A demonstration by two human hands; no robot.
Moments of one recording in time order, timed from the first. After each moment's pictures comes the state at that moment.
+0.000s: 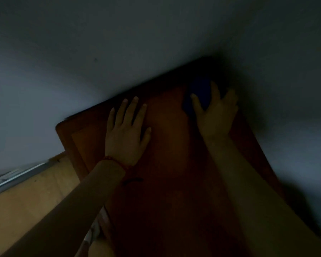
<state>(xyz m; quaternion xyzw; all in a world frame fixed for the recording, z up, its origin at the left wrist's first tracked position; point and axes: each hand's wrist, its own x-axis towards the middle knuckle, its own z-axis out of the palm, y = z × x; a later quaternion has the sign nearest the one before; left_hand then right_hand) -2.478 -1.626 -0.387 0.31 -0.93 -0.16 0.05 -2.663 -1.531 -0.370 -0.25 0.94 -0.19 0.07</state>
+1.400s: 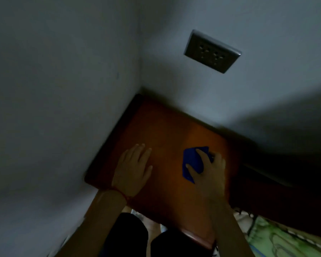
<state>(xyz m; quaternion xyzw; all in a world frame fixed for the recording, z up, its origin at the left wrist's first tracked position) -2.456 -1.611 -0.215 -0.05 -0.97 -0.24 -0.04 -2.493 -1.394 -0.183 0.04 0.96 -0.23 0.12</state>
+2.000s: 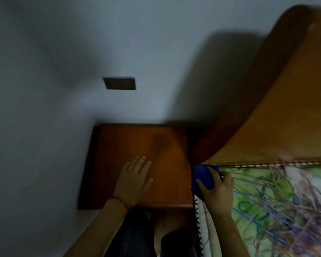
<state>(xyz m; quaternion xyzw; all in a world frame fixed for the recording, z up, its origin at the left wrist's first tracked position) -2.410 -1.533 -0.088 -0.28 -0.94 -0.16 -0.11 -2.320 -1.297 -0.064 0.30 0.92 -0.24 -0.02</state>
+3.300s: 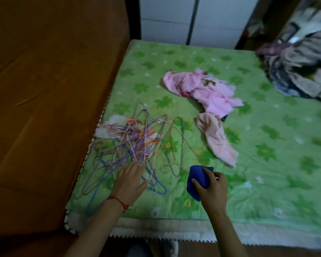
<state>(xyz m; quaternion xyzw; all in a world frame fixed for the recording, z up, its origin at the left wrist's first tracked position) -2.141 -1.183 -0.011 -0.82 -0.55 0.02 -0.17 -1.892 -1.246 -0.009 0.82 0.48 -0.17 -0.27</state>
